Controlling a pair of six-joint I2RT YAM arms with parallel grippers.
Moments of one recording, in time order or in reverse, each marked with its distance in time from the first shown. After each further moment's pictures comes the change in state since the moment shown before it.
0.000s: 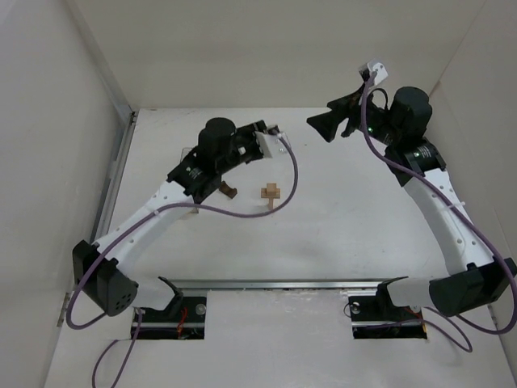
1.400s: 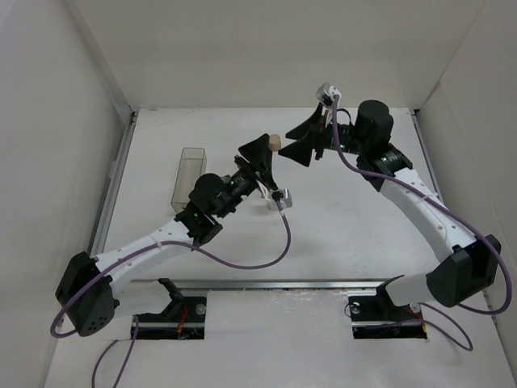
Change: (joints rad) left arm -0.199 -0.225 -0.583 0.784 -0.092 0.581; right arm 0.134 0.069 -0.133 0.175 -0.342 0.040
